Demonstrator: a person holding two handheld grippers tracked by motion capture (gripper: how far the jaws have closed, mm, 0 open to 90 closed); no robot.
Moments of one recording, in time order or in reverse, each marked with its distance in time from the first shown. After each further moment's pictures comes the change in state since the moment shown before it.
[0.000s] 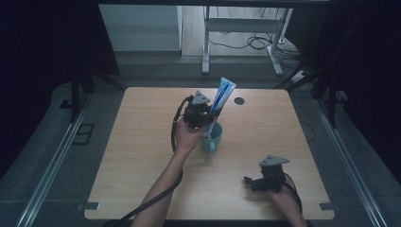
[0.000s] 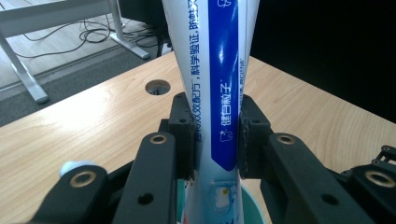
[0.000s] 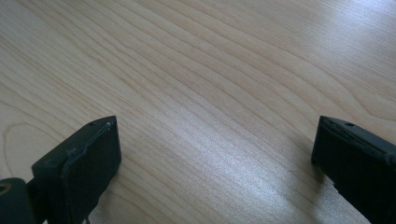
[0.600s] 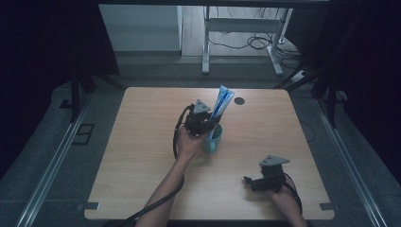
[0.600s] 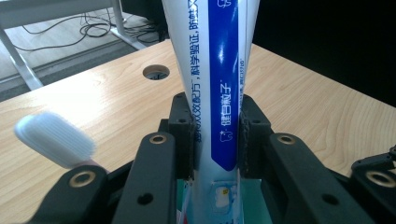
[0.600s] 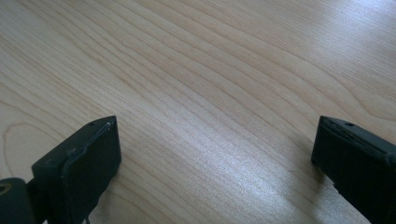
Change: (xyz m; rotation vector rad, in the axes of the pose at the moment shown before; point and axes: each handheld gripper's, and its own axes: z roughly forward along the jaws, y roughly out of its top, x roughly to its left) left arm -0.004 -0.028 0.015 0.002 0.012 -0.011; right arm 0.000 0.000 0.000 0.001 -0.001 0.000
